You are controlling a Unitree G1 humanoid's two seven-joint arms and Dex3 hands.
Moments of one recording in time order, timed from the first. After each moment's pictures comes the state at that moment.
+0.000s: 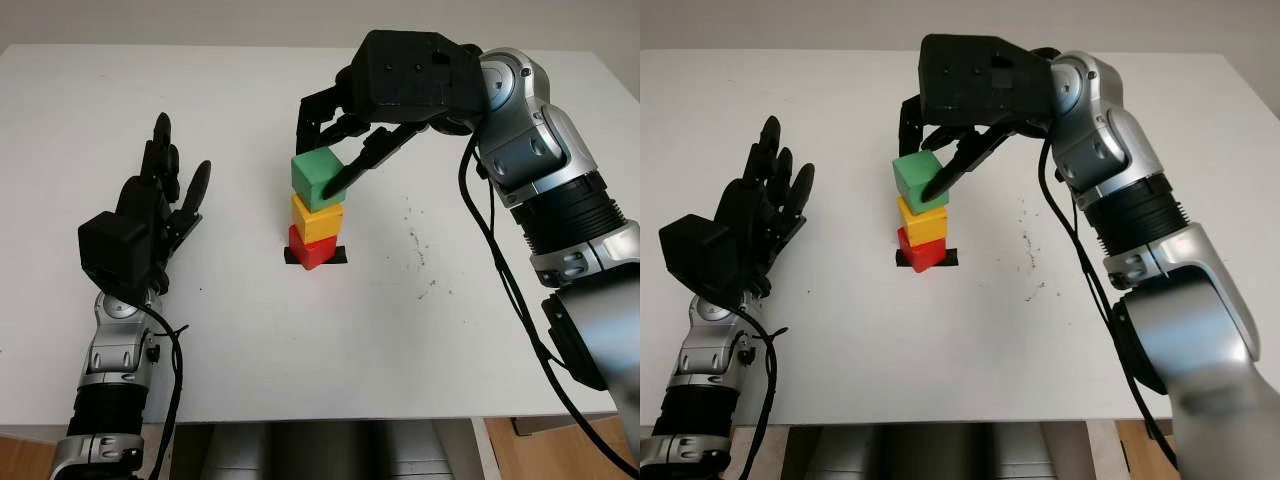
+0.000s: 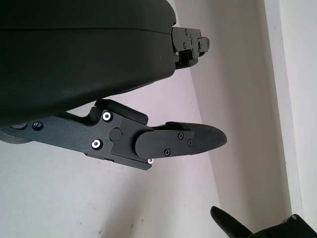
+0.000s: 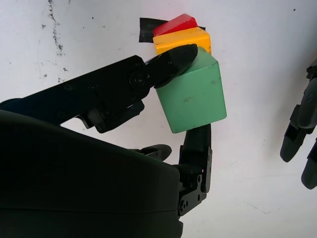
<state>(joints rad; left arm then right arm) -0.41 0.27 0.18 0.31 -0.04 -0.12 -0.06 -1.21 -0.46 0.37 0.47 -0.35 0.18 0.91</state>
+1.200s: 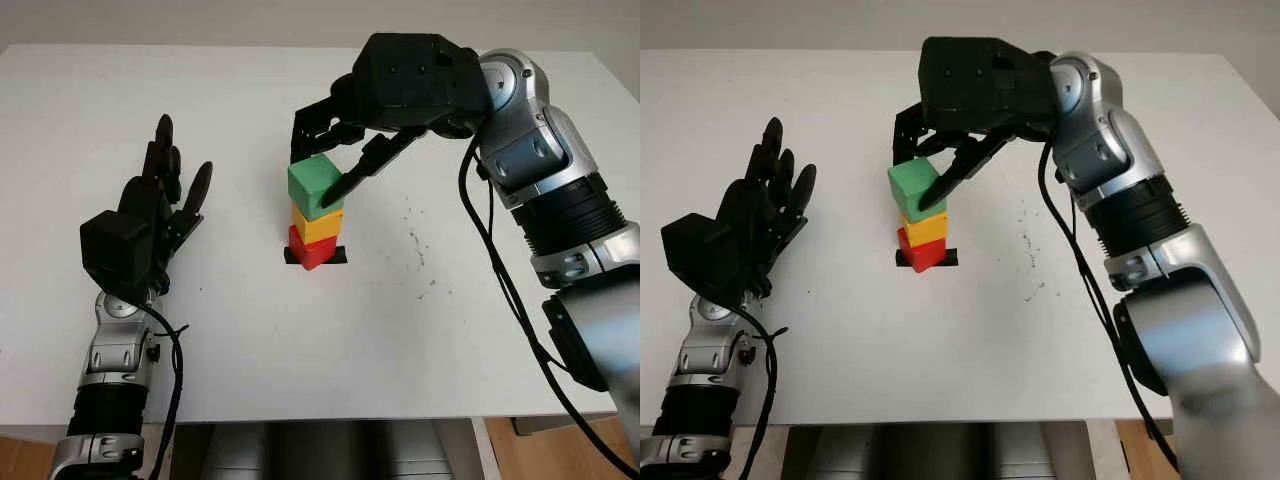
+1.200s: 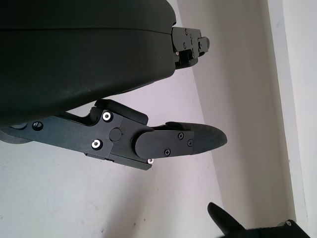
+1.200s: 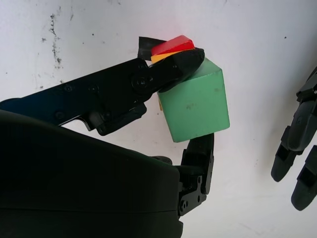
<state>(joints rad) -0.41 0.27 0.18 0.30 -0.03 -0.11 -0.06 -1.19 -0.47 0.36 0.46 -0.32 0.17 0.97</state>
